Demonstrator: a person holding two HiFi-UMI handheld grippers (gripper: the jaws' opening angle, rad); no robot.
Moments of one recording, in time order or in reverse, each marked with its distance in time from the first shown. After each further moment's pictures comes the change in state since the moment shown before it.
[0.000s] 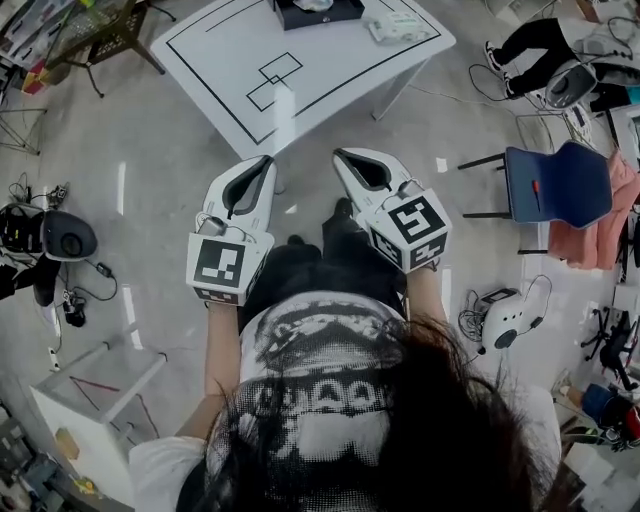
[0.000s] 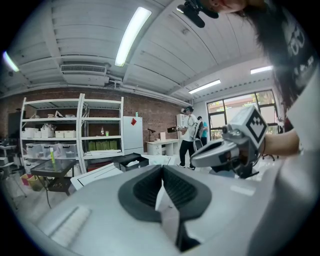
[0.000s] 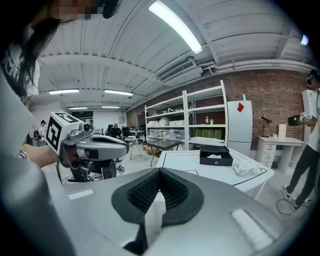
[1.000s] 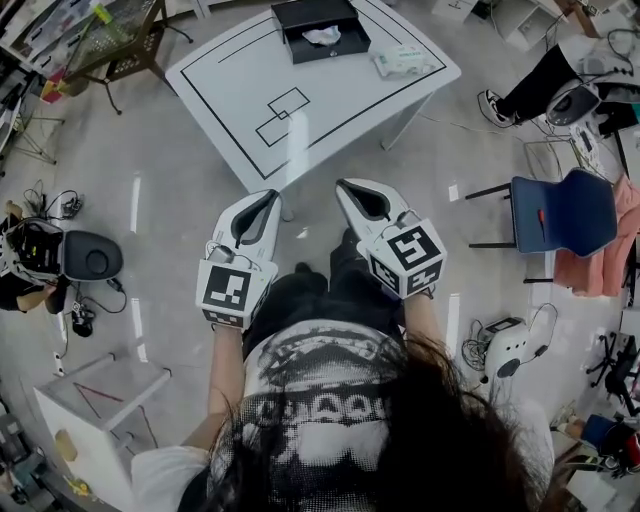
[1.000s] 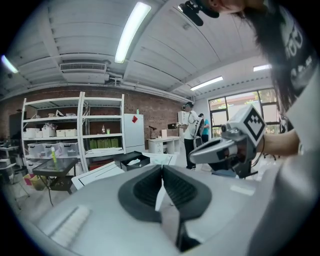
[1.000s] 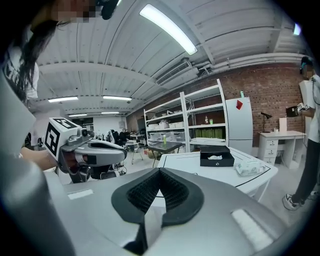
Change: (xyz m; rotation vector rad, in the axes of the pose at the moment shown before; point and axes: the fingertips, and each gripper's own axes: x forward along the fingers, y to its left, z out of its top) left arm 0.015 0.001 0.008 0.004 0.033 0.019; right arm 0.003 -0.022 0.014 0.048 -0.039 0.022
